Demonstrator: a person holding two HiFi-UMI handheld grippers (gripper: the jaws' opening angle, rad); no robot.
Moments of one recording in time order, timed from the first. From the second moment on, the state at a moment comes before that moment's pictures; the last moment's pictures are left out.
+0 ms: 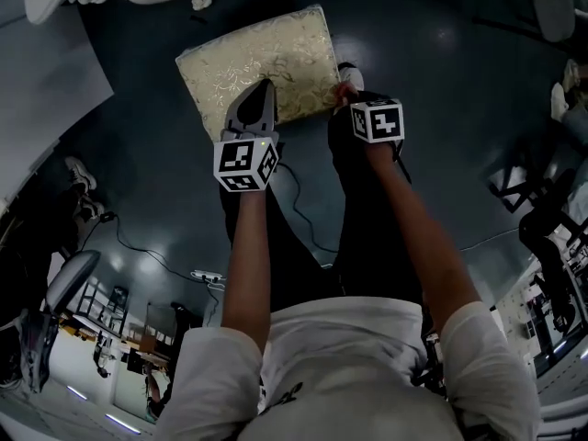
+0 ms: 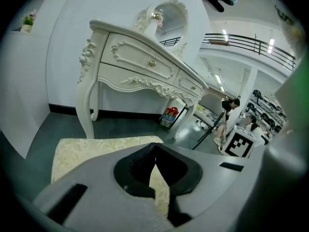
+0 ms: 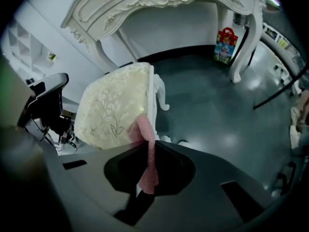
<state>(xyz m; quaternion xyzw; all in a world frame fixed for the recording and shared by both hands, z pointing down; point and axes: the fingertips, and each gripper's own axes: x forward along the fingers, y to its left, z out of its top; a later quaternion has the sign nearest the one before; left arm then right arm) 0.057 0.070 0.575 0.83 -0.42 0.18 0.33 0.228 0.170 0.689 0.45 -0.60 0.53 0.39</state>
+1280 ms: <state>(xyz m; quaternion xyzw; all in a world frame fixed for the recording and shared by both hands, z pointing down) 0.044 -0.003 0.303 0.90 -0.41 0.02 0.14 0.214 -0.026 0.342 0.45 -0.84 0.28 0.12</state>
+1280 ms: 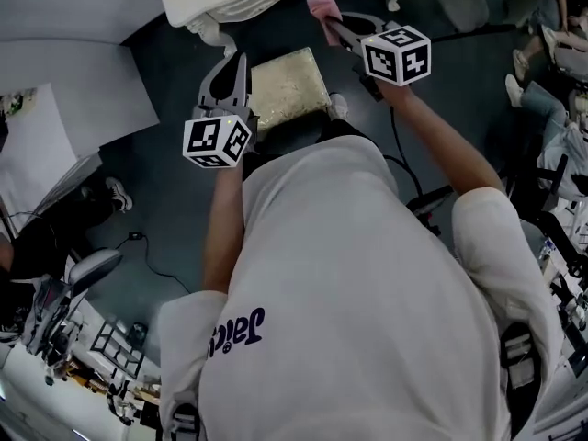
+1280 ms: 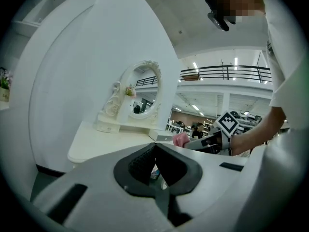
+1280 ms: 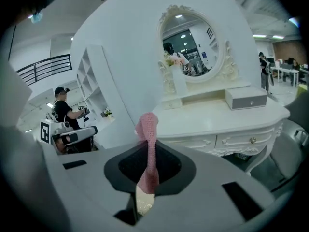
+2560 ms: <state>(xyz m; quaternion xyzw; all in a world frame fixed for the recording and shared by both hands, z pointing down) 0.039 -0.083 0.136 0.87 -0.49 -0.04 -0.03 0.150 -0.080 0.139 0.54 -0.84 0.03 -0.05</state>
